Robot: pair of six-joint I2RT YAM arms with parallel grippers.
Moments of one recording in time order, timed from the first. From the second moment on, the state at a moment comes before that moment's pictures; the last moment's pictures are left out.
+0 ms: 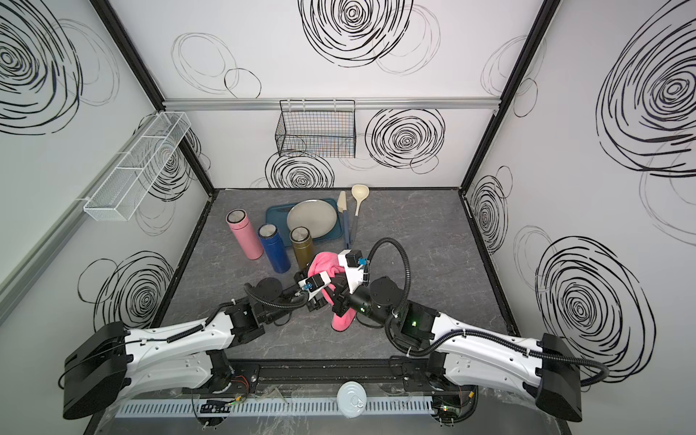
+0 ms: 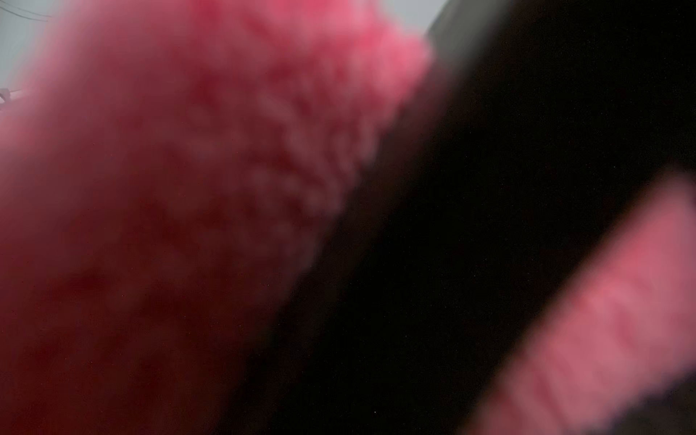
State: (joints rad) left arm -0.96 1.12 0.47 0.56 0.01 0.36; right arm 1.16 0.95 0.59 0.26 0.10 0.41
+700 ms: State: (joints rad) left arm -0.96 1.12 0.47 0.55 0.01 0.35; right arm 1.09 0.92 0.56 0.27 0.09 0.45
